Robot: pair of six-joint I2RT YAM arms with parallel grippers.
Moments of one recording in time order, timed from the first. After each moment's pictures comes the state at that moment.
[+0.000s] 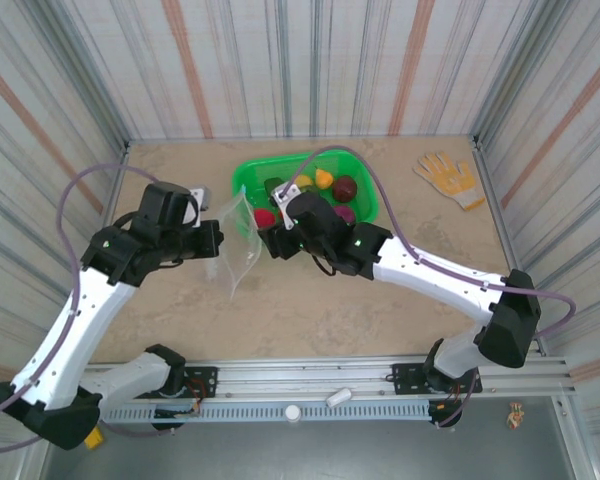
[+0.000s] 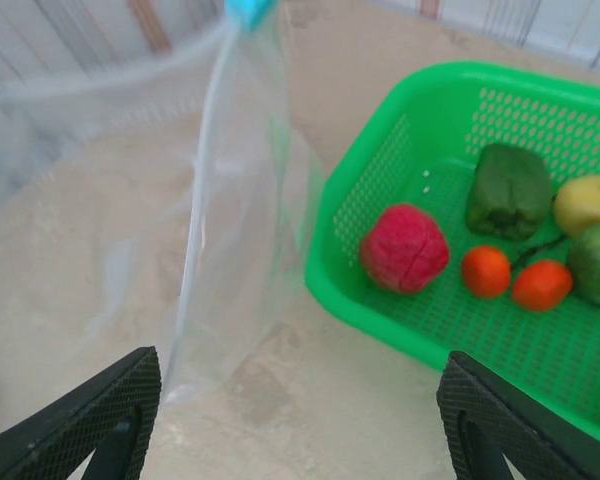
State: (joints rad) left arm -0.48 1.03 1.30 -1.11 0.09 -0.46; right arm 1.01 1.48 1.33 -0.40 0.21 0.28
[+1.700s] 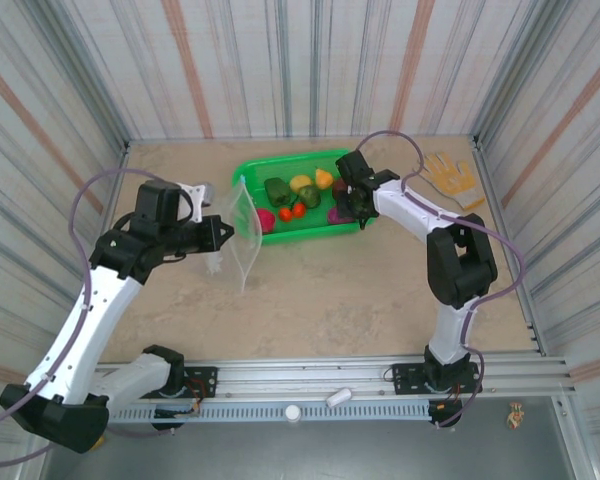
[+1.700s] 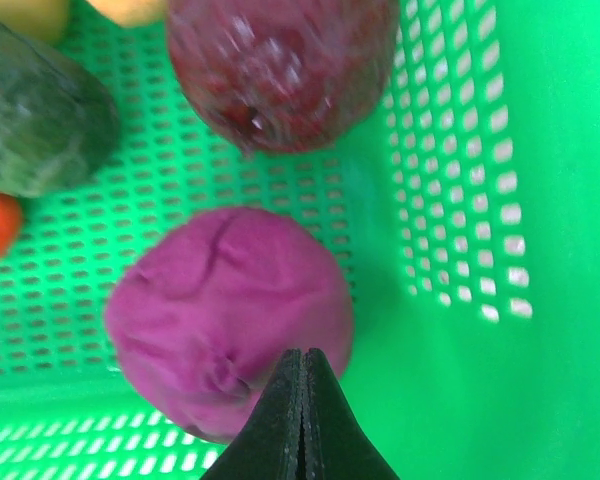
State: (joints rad) left arm -0.35 1.01 1.16 -0.89 0.37 -0.39; right arm 0.47 1.88 1.45 -0.70 0.17 0.43
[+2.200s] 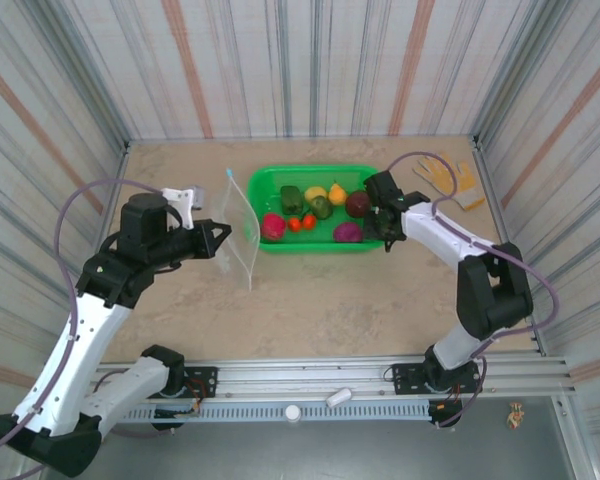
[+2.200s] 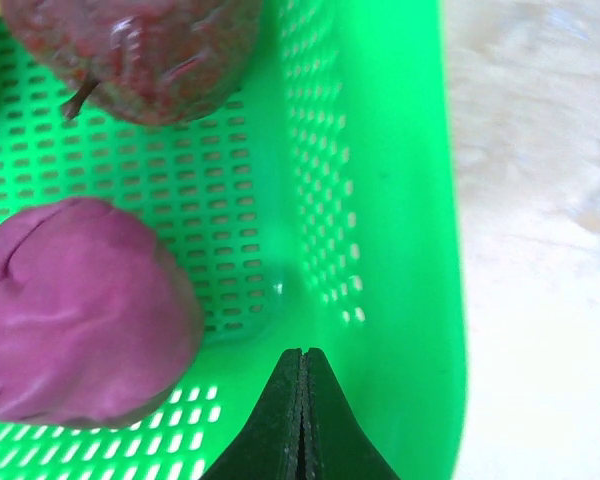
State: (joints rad) left arm -0.38 0.87 1.10 -0.79 0.35 -0.46; right arm 0.38 1.60 1.13 -0.70 0.19 0.48
